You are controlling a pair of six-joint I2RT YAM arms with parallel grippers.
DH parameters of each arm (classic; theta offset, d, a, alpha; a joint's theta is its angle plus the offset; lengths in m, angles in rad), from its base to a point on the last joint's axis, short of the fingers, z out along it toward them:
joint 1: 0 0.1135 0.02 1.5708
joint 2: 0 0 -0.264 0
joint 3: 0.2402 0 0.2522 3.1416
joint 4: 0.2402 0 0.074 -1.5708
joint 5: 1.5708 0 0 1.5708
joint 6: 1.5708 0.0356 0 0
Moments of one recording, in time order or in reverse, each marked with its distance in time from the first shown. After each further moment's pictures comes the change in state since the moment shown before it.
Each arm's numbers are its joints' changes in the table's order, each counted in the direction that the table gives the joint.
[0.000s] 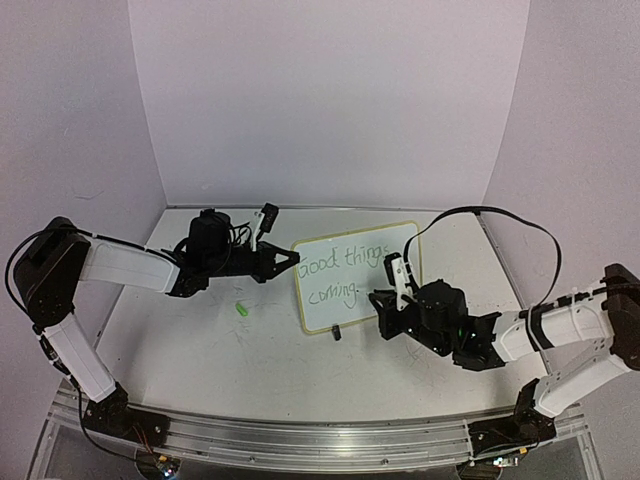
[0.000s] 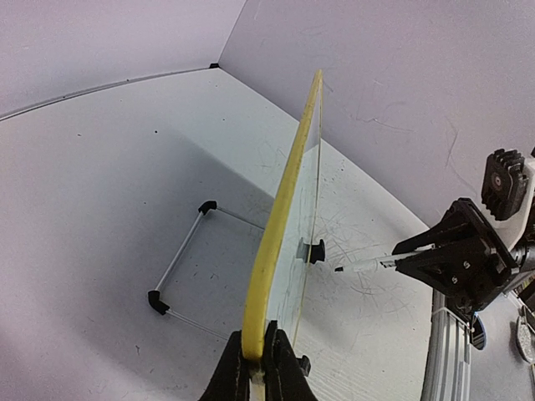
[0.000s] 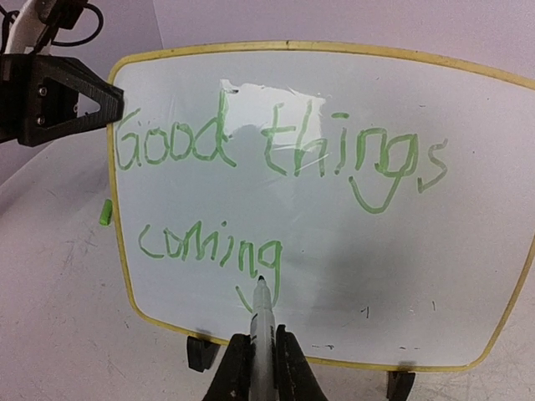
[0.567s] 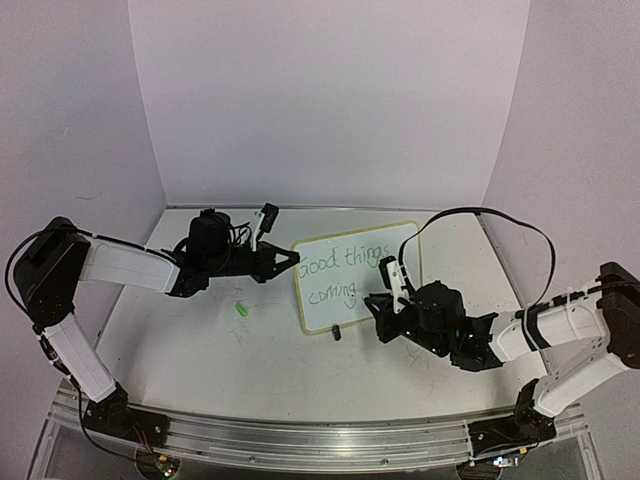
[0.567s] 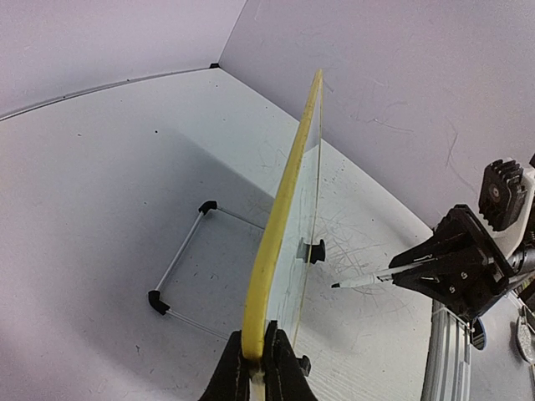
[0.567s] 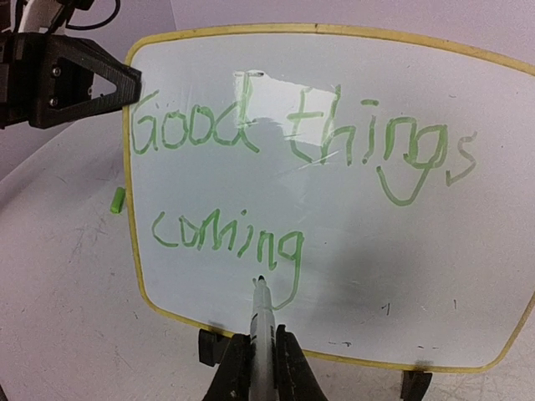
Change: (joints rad) left arm 0.000 0.000 0.000 0.000 -0.001 0.000; right arm 0.000 -0.026 0.000 -0.016 -0.047 -0.008
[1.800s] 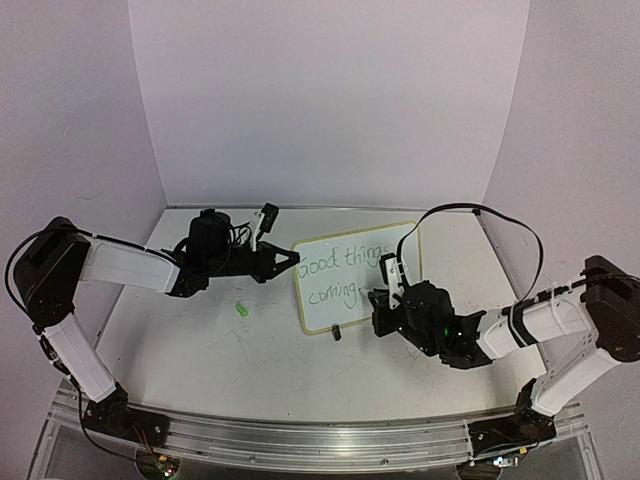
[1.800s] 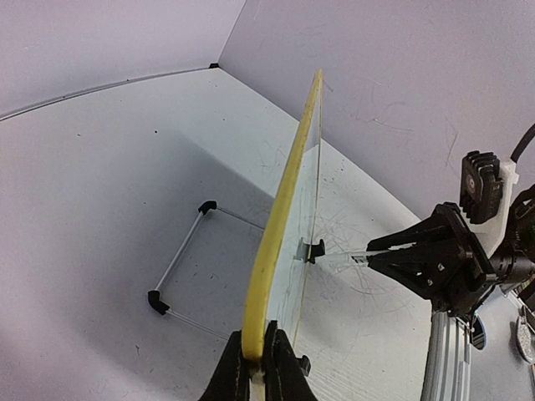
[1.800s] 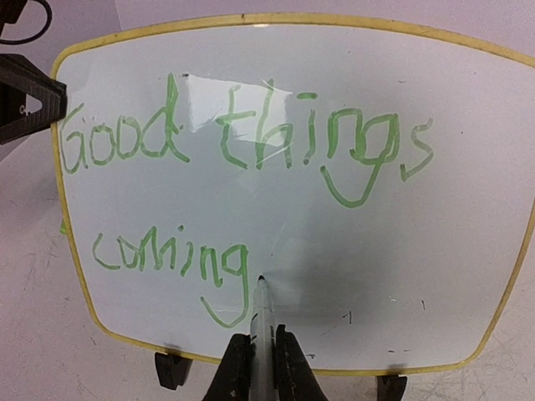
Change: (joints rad) left arm 0.000 0.000 0.000 0.000 0.001 0.000; right arm -0.001 -0.092 0.048 -0.005 0.155 0.039
